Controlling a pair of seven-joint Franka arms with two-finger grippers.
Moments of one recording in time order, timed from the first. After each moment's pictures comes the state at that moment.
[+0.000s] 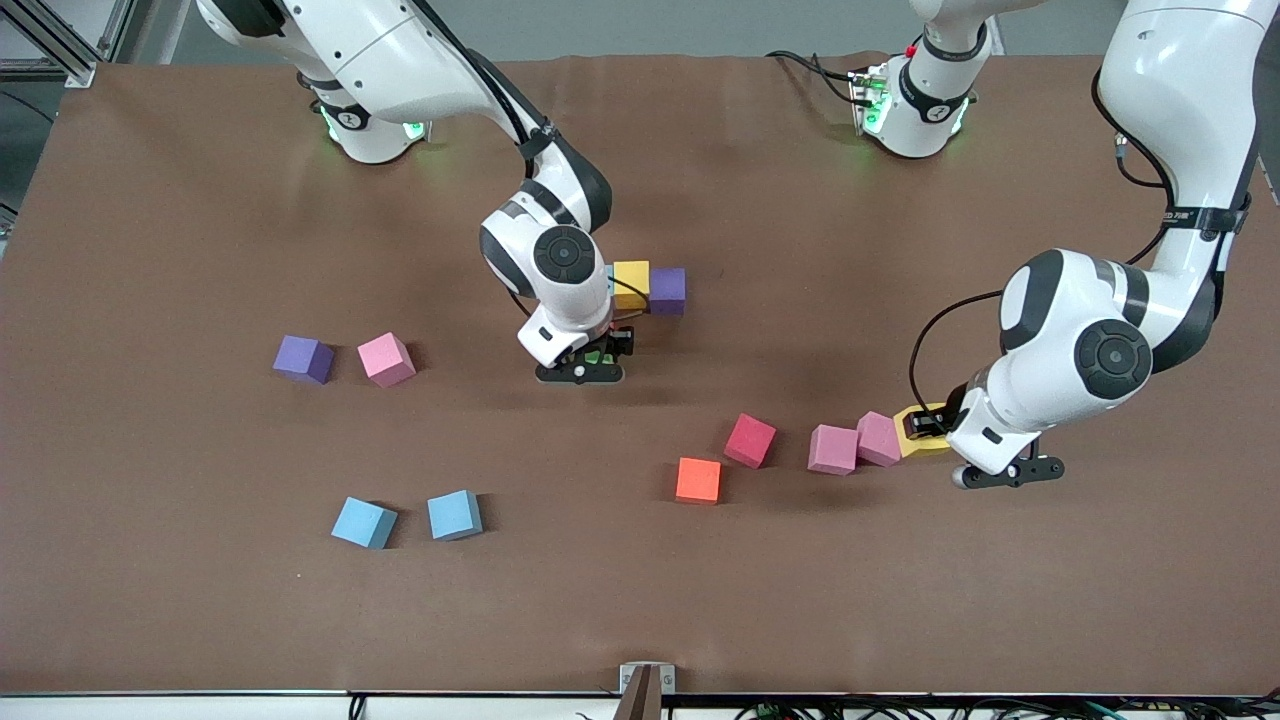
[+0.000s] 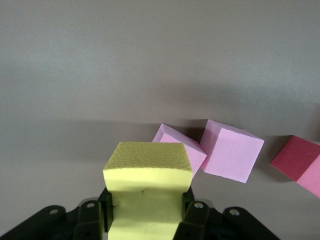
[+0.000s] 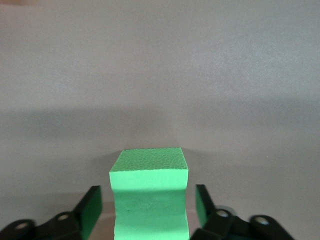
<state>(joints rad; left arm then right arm) 0.23 0.51 -0.47 -1.70 0.18 2.12 -0.40 0.61 0.62 0.13 -1.72 -0.10 2.32 0.80</state>
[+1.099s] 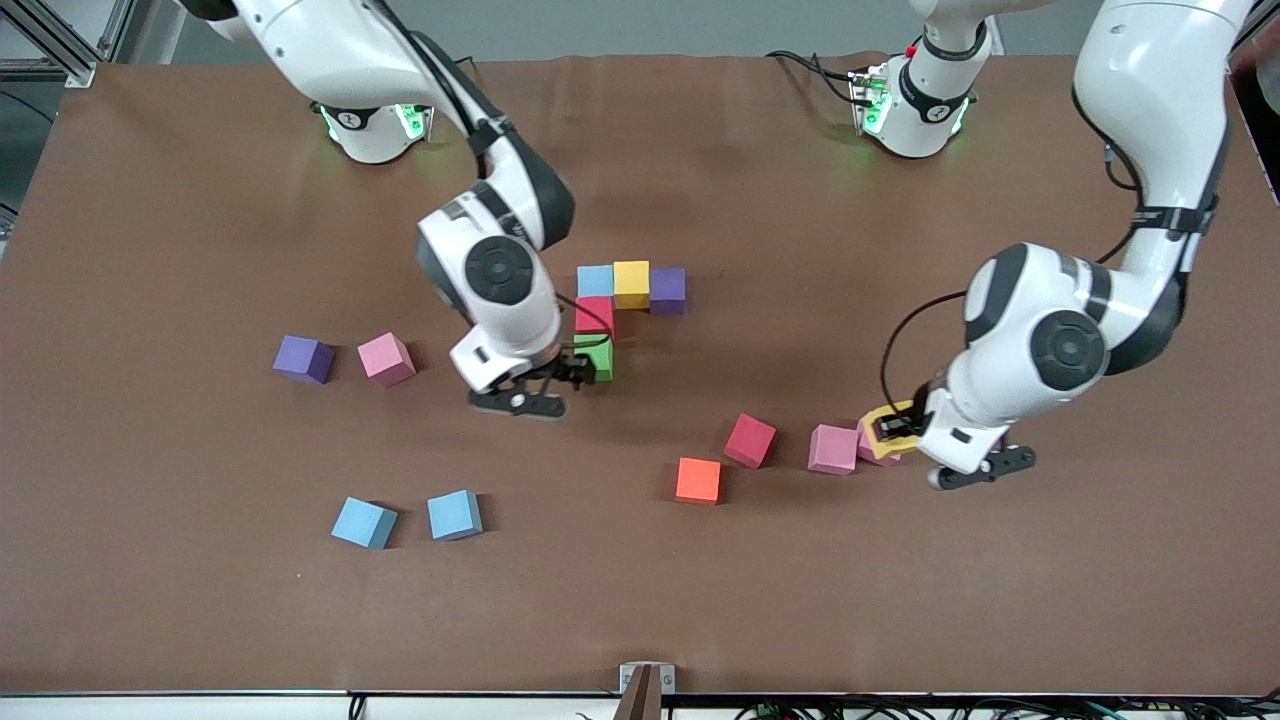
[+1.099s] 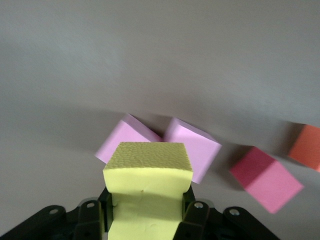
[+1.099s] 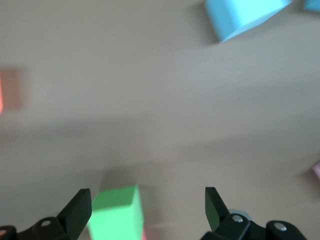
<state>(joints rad) 0.12 0.52 -0.48 -1.67 0.18 2.12 -0.69 0.46 0.54 0.11 -1.59 -0.10 2.13 0.79</state>
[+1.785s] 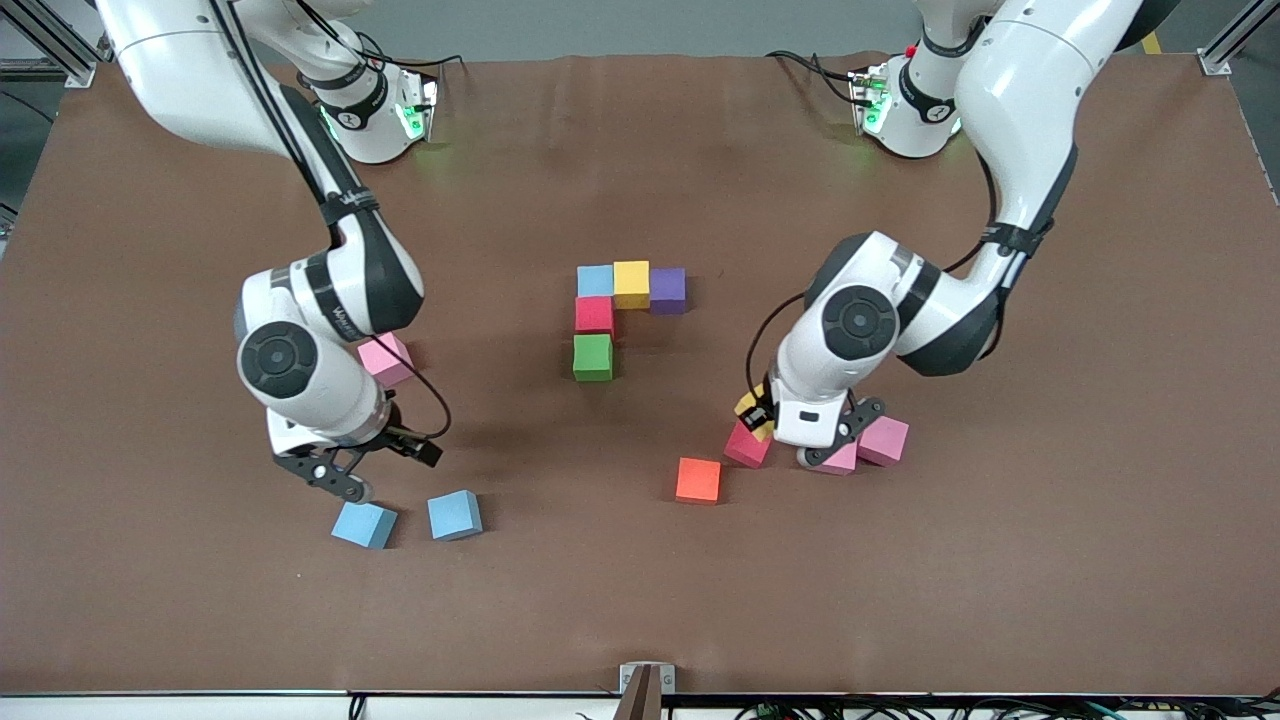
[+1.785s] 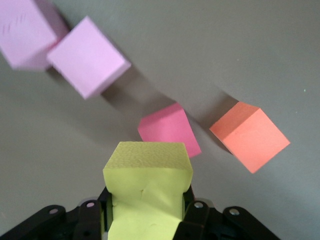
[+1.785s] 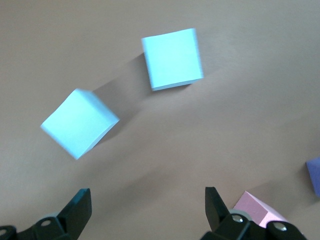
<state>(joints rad) -0.14 0.63 -0.47 -1.54 0.21 2.12 -1.38 0.18 0.55 0.10 -1.59 -0.13 2.13 0.89</state>
